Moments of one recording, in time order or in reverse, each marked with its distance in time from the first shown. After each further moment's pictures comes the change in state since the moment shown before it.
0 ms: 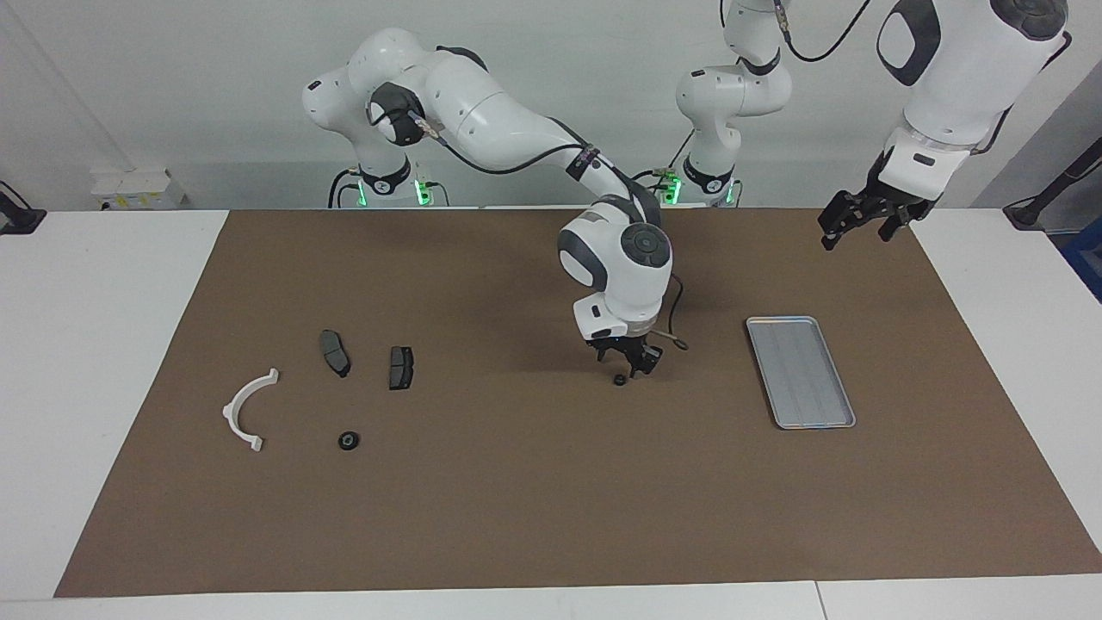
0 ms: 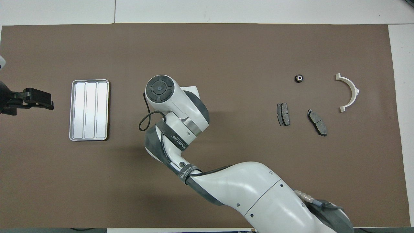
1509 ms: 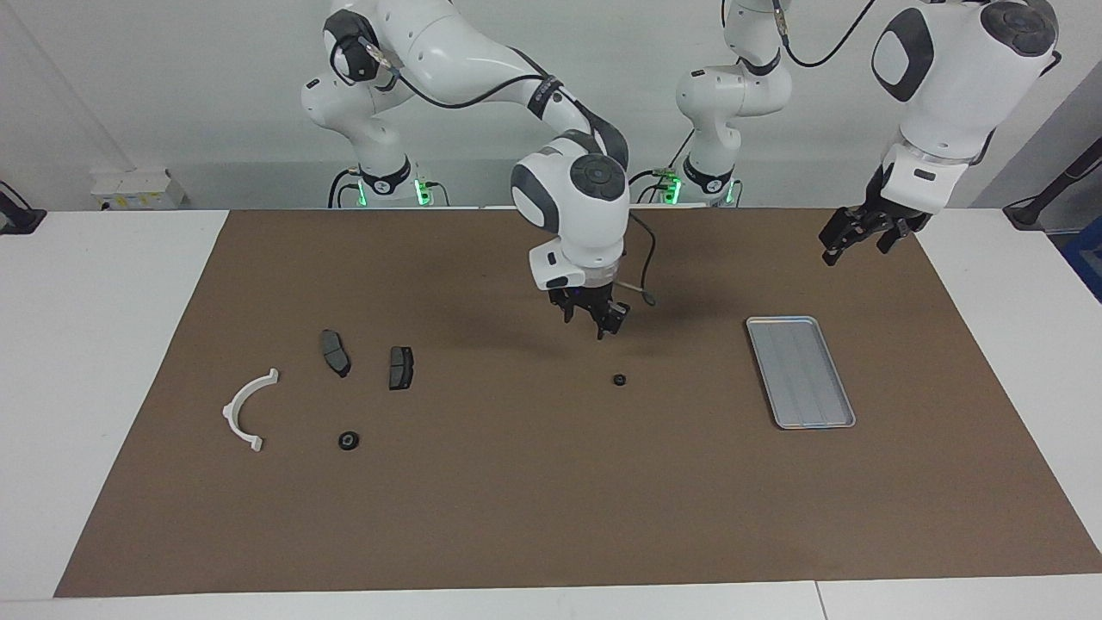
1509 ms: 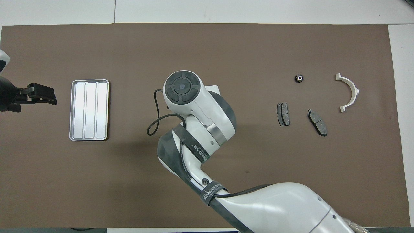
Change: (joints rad) left arm -0.002 0.008 0.007 -0.035 0.004 0.071 -0.051; right arm -0.055 -0.291 0.020 -0.276 0.023 -0.001 -0.007
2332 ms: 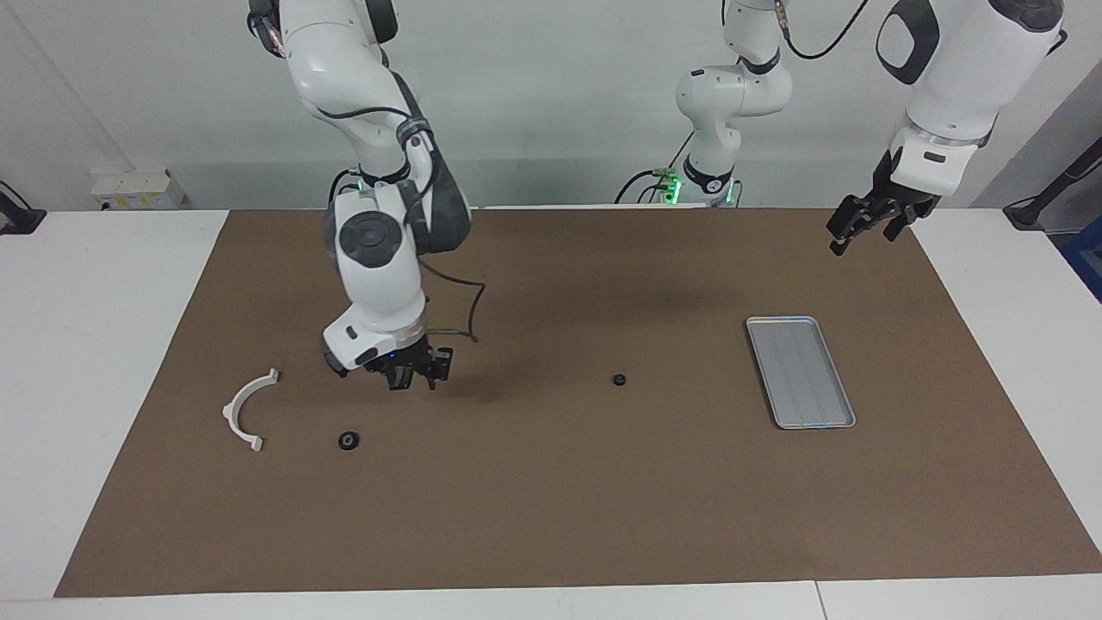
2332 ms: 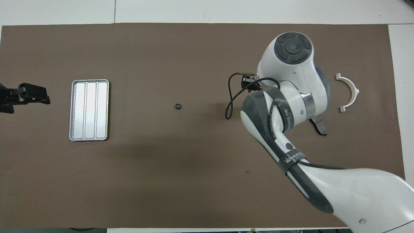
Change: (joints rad) left arm -0.006 -0.018 0.020 -0.011 0.001 0.020 -0.032; right arm -0.299 -0.216 0.001 -0.267 -0.062 0.027 -0.601
